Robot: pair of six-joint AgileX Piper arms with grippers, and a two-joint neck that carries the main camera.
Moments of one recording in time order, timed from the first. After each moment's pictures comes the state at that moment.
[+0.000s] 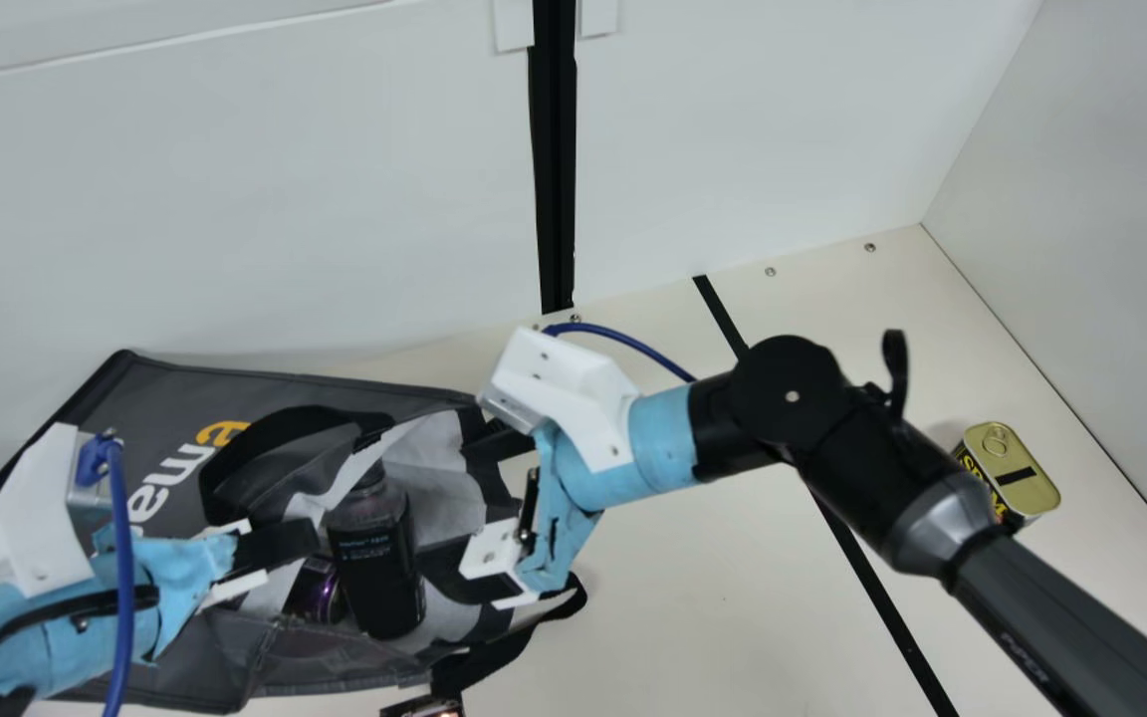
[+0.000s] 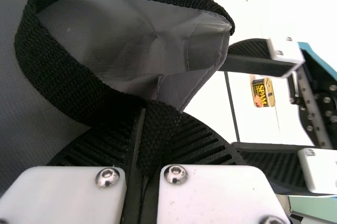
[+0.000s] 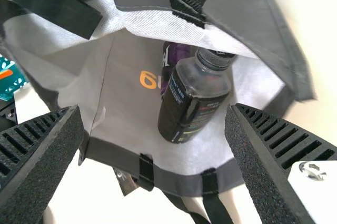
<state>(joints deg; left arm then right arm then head) -15.5 81.2 -70.6 -45.4 53.9 5.9 9.9 85.8 -71.7 56.2 57.9 -64.3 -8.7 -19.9</state>
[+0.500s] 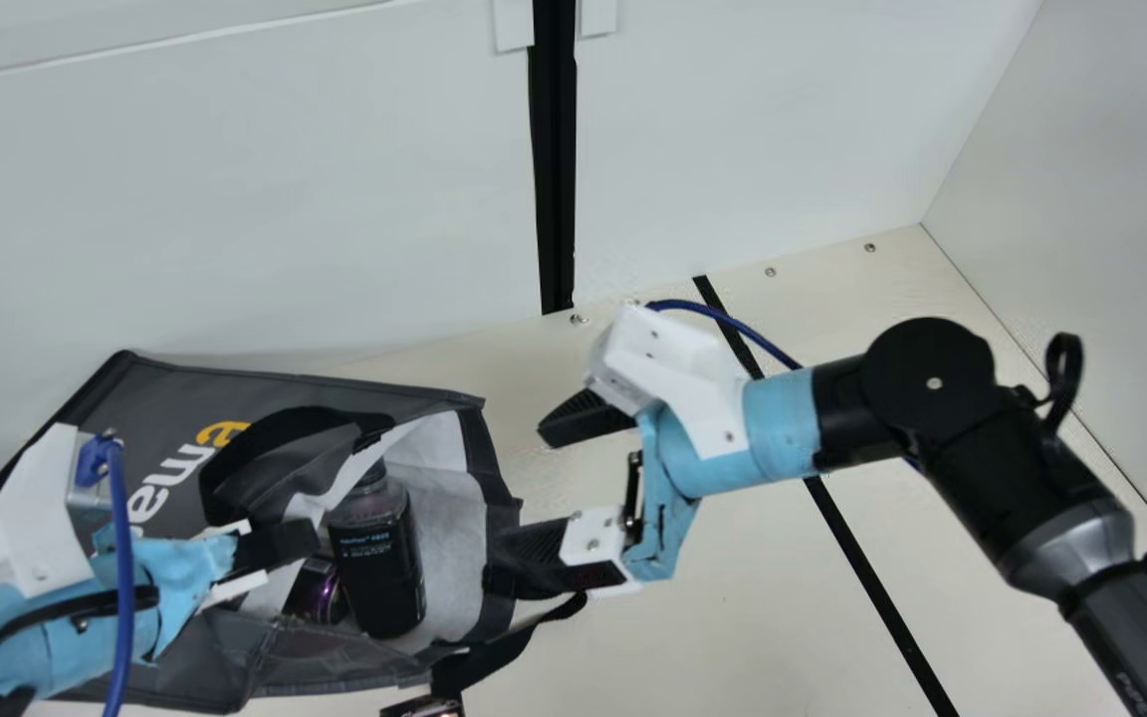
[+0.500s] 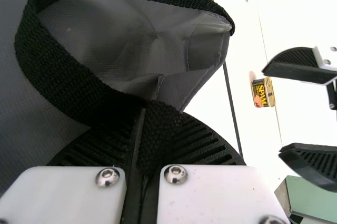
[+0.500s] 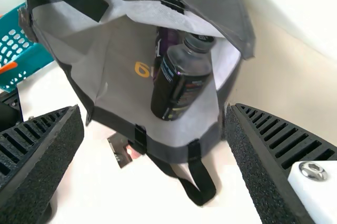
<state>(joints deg) -15.5 81.2 -70.6 -45.4 53.9 5.9 -2.6 79.7 -70.4 56.3 68.8 -68.2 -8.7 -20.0</state>
